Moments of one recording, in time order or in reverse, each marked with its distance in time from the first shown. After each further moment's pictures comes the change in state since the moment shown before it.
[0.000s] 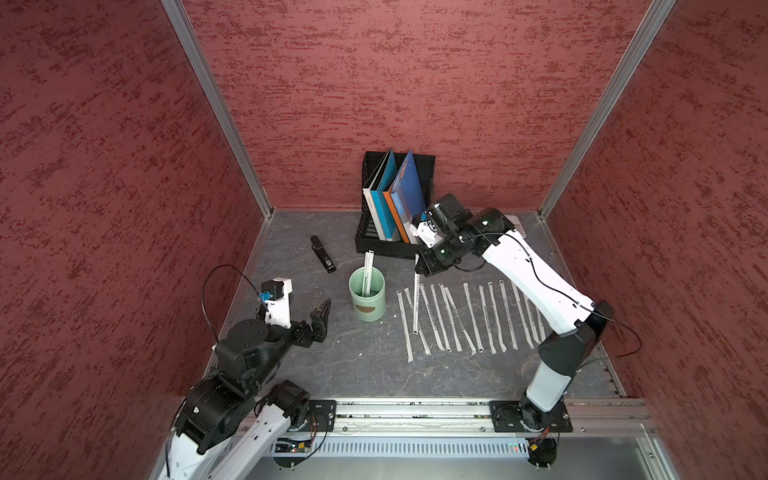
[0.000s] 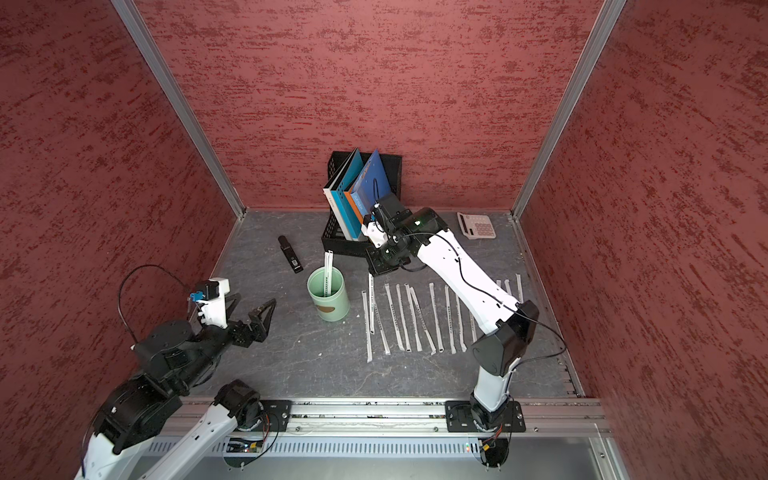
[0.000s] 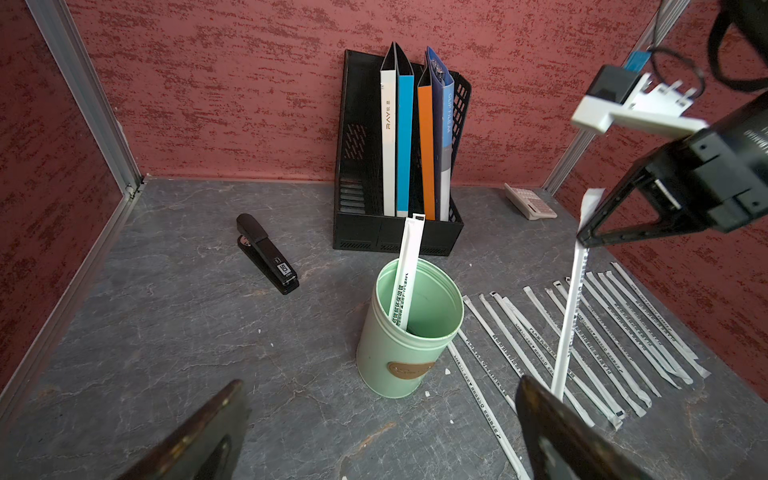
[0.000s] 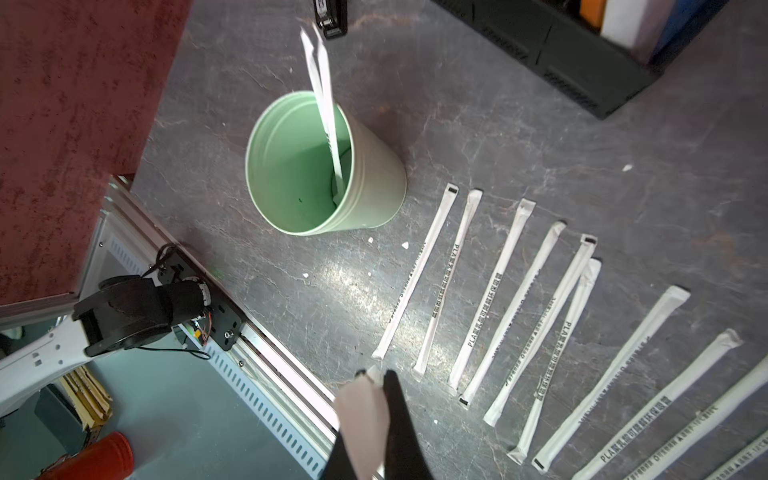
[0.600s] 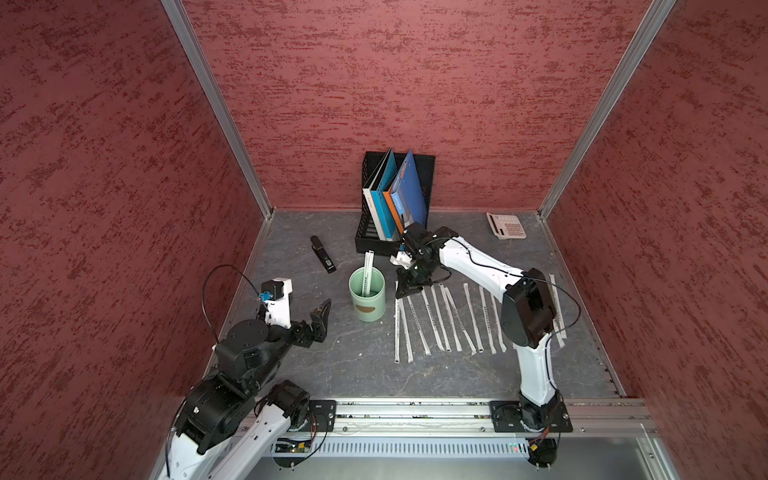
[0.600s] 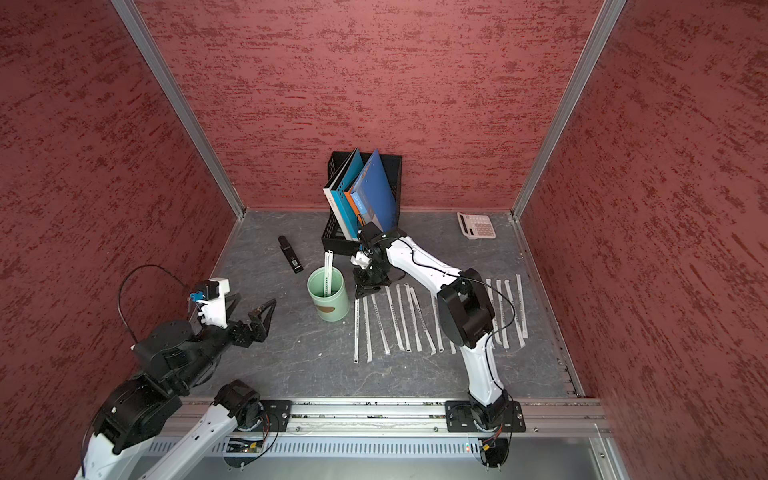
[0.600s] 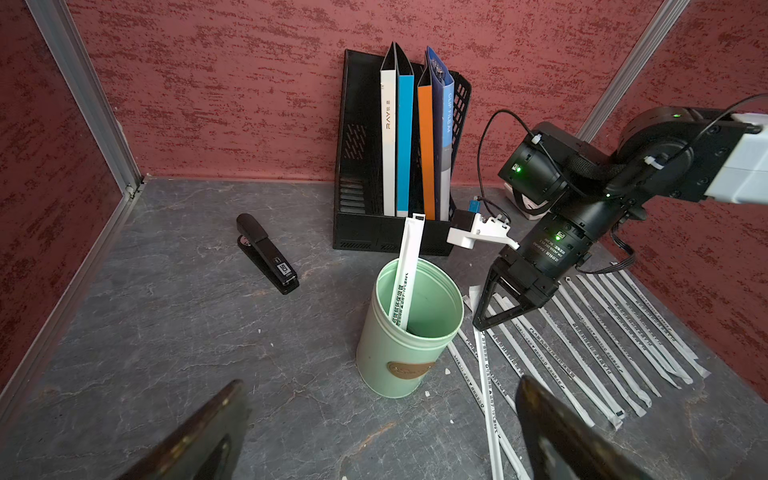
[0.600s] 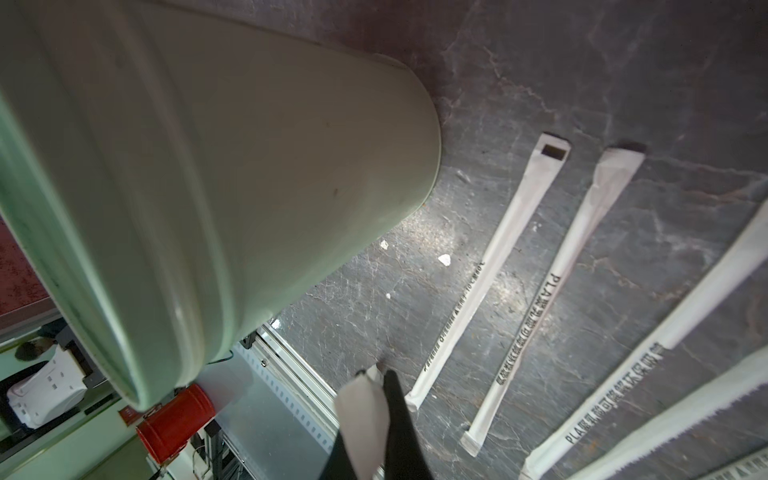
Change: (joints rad) left arm 0.000 0.000 0.000 0.000 0.000 0.000; right arm -0.011 0.286 -0.122 0.191 -0.256 0.056
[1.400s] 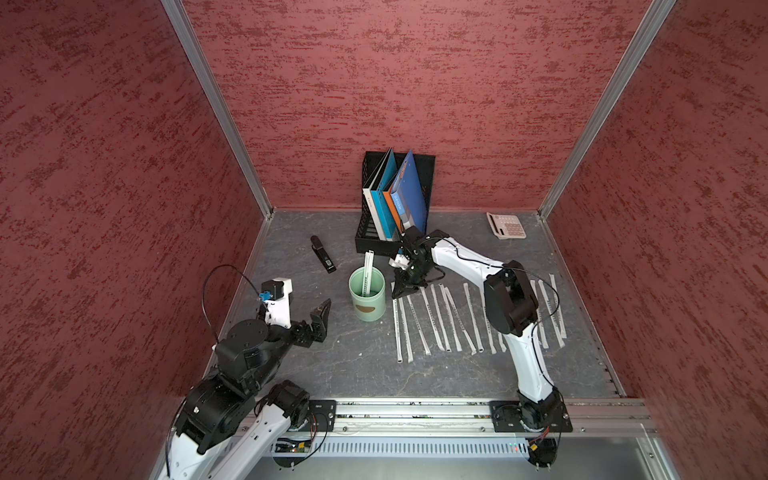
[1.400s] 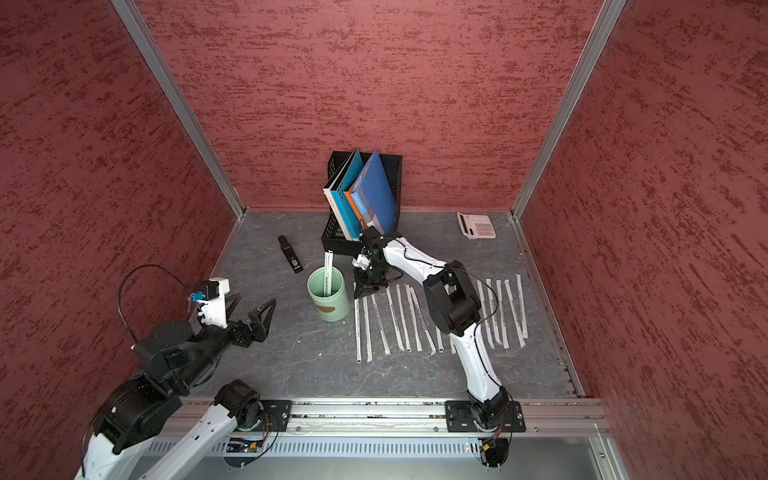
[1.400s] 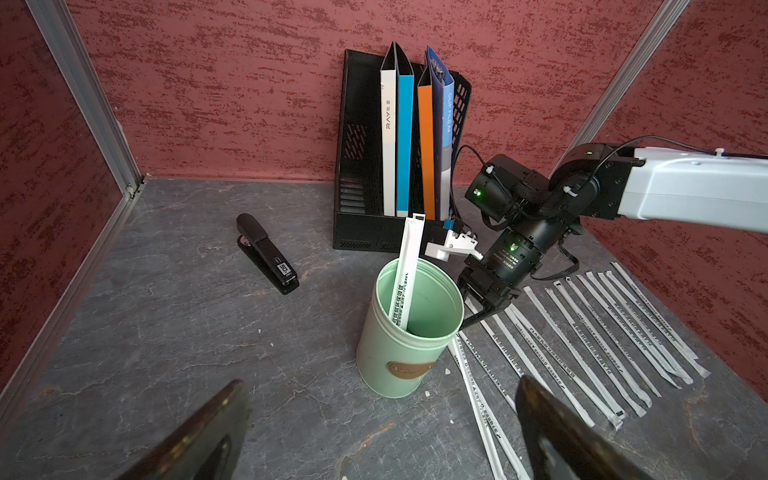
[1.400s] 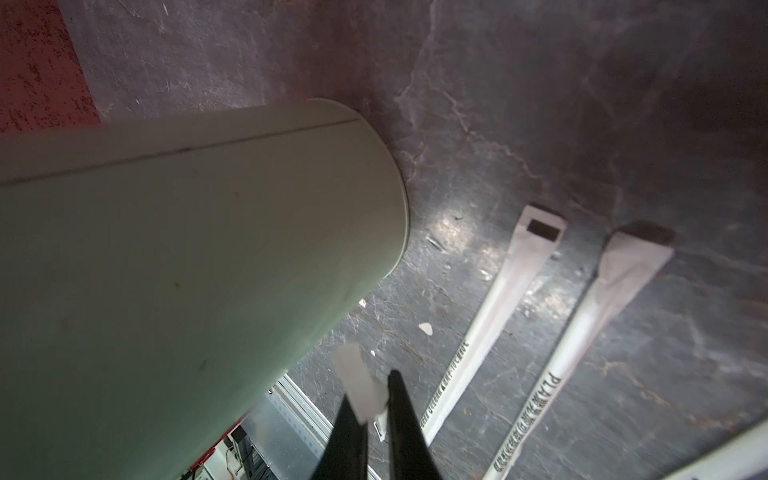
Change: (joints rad) left arm 0.000 0.000 0.000 0.000 0.000 0.000; right arm -0.043 0.154 0.051 0.063 -0.072 0.022
